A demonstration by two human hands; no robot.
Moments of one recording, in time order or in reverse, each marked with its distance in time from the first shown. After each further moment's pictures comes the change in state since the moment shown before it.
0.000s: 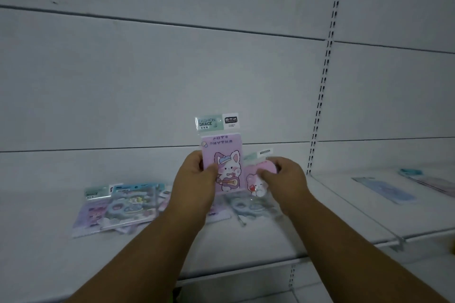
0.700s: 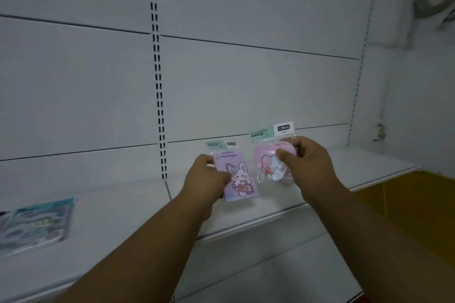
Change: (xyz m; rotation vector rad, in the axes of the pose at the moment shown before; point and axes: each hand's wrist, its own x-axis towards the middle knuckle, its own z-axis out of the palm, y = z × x) left_hand -0.078 0.013 0.418 -0.044 -0.320 -0.202; right_hand 0.072 0.136 -0.413 0.086 0.262 -0.060
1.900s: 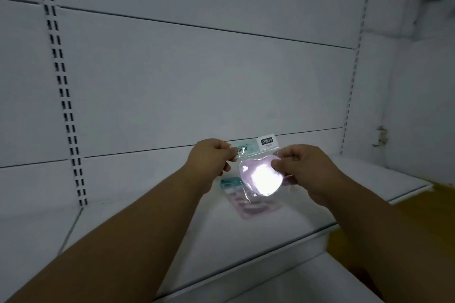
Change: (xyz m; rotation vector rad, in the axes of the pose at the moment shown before) left_hand 0.149 0.004 0.168 0.150 -0.100 0.149; right_hand 0.163 0.116 -0.083 0.009 -0.302 0.152
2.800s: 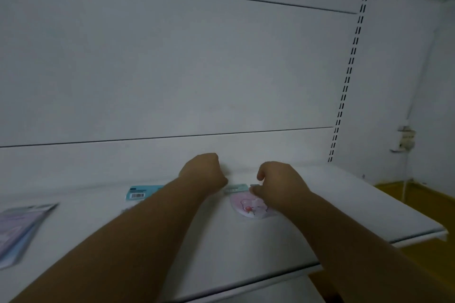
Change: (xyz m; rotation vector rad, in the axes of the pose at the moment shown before) left_hand 0.127 -0.057 0.204 1.150 0.050 -0.052; right_hand 0.147 0.137 -0.119 -0.876 -0.191 -0.173
